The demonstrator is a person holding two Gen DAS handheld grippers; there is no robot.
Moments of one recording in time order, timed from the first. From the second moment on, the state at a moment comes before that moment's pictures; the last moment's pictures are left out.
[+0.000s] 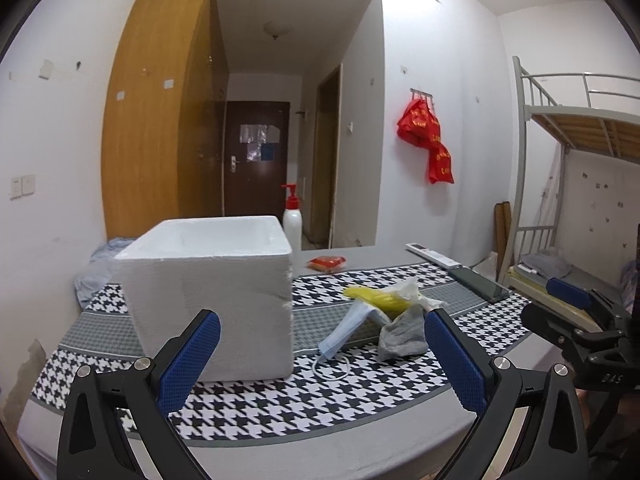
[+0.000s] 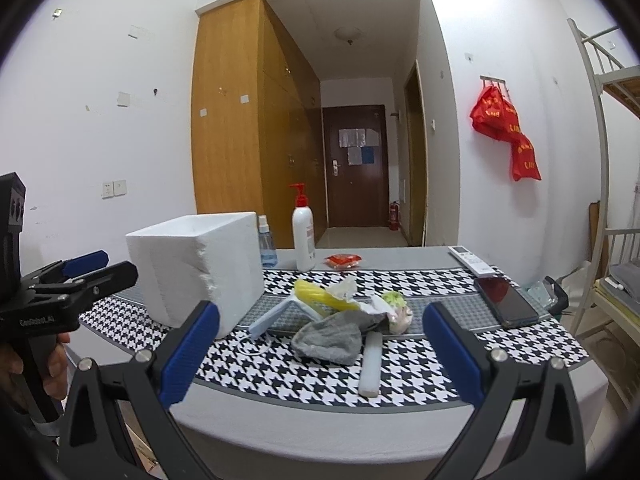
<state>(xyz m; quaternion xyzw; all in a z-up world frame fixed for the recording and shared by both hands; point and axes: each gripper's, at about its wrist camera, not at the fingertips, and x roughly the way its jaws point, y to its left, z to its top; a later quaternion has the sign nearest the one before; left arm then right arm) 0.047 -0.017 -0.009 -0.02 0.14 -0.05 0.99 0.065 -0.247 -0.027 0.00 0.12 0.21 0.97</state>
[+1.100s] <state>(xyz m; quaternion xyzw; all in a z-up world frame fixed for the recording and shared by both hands) 0.143 -0.068 -0.048 0.04 0.23 -0.09 0.97 0.143 -0.269 -0.068 0.00 0.21 0.17 0.96</state>
